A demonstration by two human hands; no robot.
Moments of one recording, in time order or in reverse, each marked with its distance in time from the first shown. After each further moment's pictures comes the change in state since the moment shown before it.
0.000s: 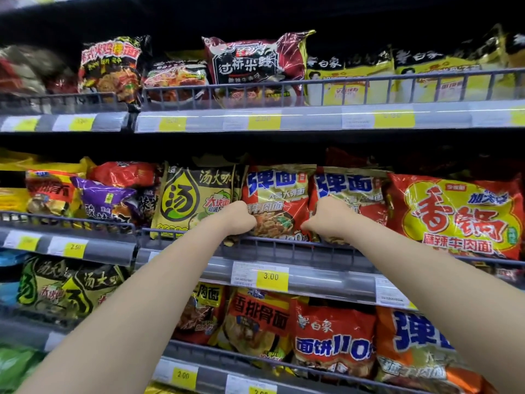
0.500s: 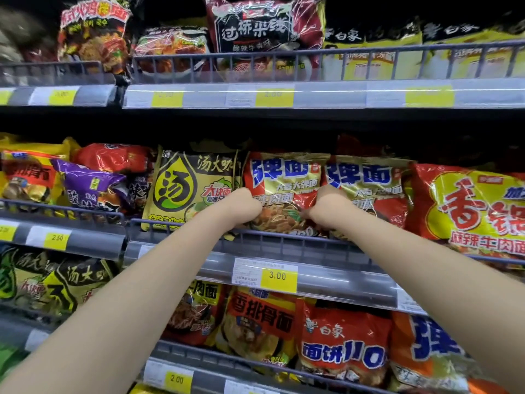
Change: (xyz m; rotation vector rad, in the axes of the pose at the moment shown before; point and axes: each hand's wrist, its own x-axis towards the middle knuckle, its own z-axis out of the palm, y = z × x) left_hand 0.023 -0.005 0.010 -0.211 0.044 -0.036; right_hand 0.039 -0.010 0.022 0.020 0.051 0.159
